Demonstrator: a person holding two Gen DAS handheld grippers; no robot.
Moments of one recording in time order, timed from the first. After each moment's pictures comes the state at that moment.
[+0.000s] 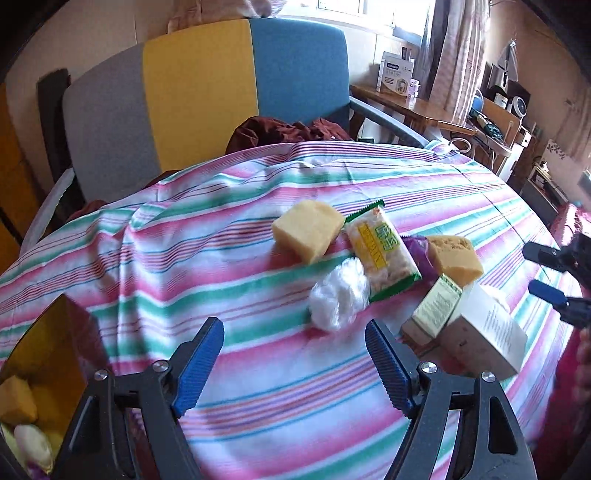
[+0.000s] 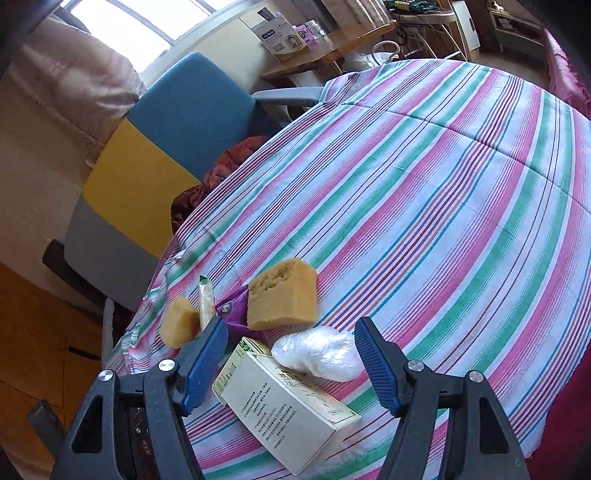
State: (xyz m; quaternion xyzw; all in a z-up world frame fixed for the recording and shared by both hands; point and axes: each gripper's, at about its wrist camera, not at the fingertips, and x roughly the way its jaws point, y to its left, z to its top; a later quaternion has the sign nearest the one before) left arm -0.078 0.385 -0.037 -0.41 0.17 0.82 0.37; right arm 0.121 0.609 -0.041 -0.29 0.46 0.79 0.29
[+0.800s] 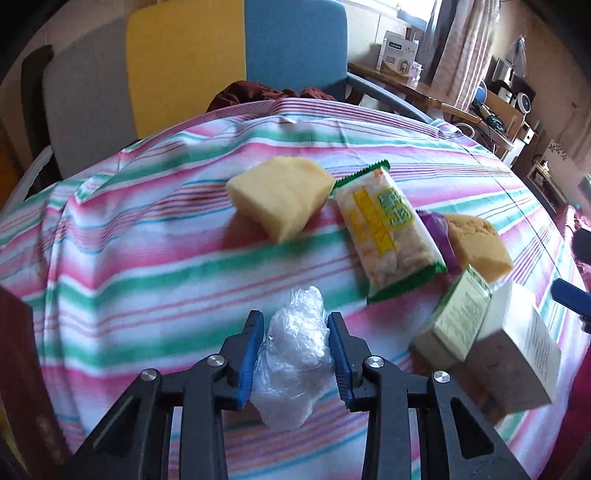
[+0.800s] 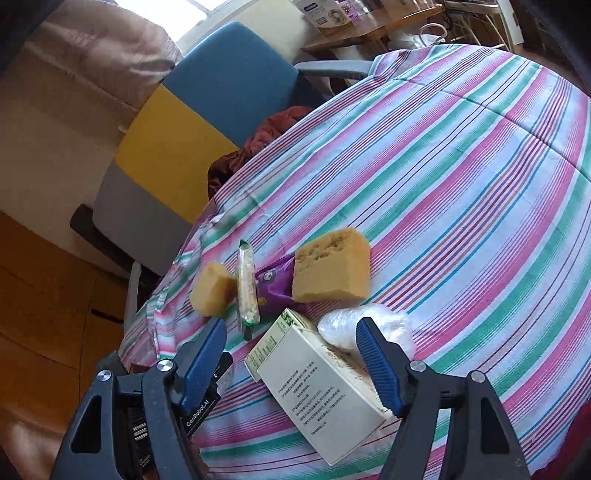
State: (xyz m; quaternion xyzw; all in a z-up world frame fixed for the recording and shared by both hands) left arm -0.084 0.418 -0.095 -0.45 0.16 0.79 0.38; right arm 0.096 0.595 -0.045 -0.33 0.46 0.80 0.20
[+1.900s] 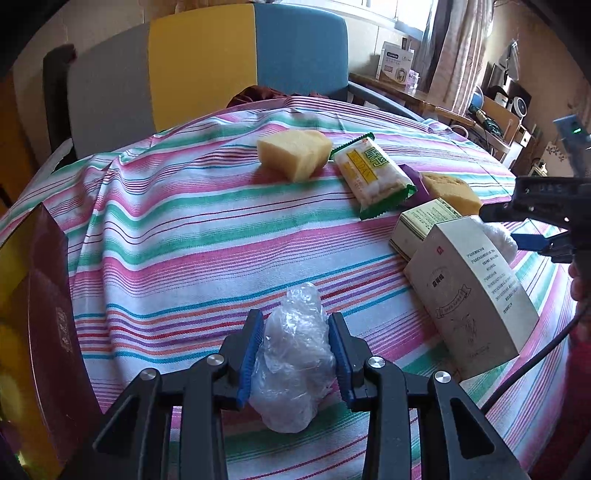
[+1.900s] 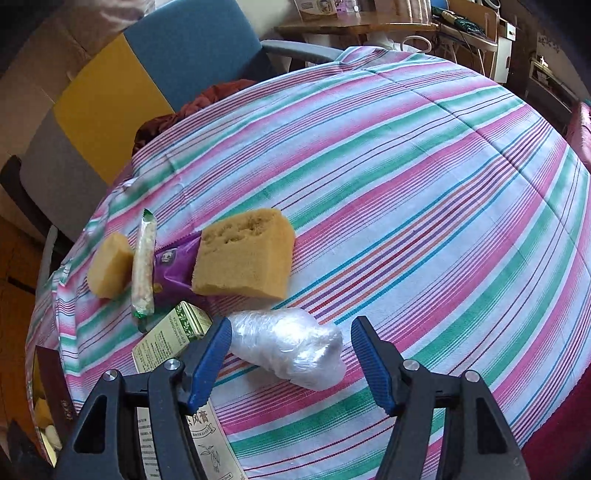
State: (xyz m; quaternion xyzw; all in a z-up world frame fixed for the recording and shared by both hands) left arm -0.029 0.350 -0.094 -0.43 0.15 0.81 0.38; right arm 0.075 0.602 -0.085 -0.44 0.35 0.76 0.31
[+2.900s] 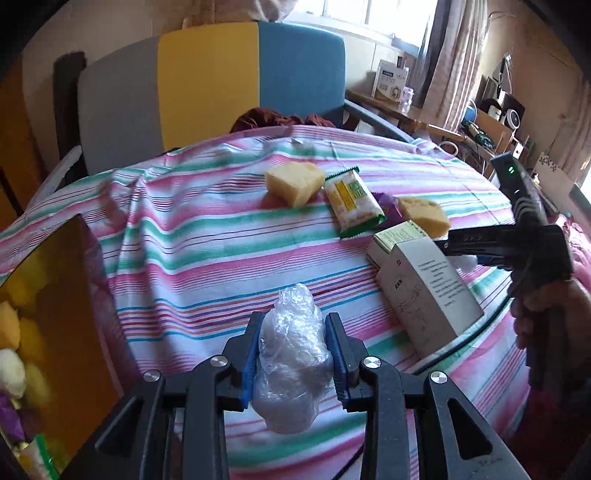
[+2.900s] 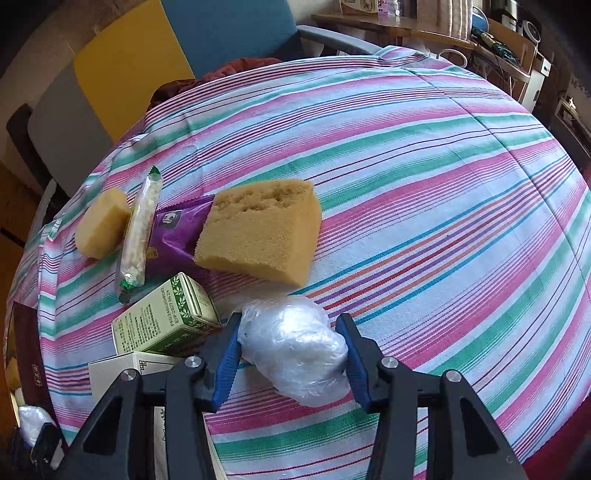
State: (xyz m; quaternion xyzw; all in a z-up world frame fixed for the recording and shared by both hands) left arm -0.008 0.311 -0.040 -0.41 0.13 0.82 0.38; right arm 0.057 0.591 -0.097 -0.48 0.29 0.78 0.28
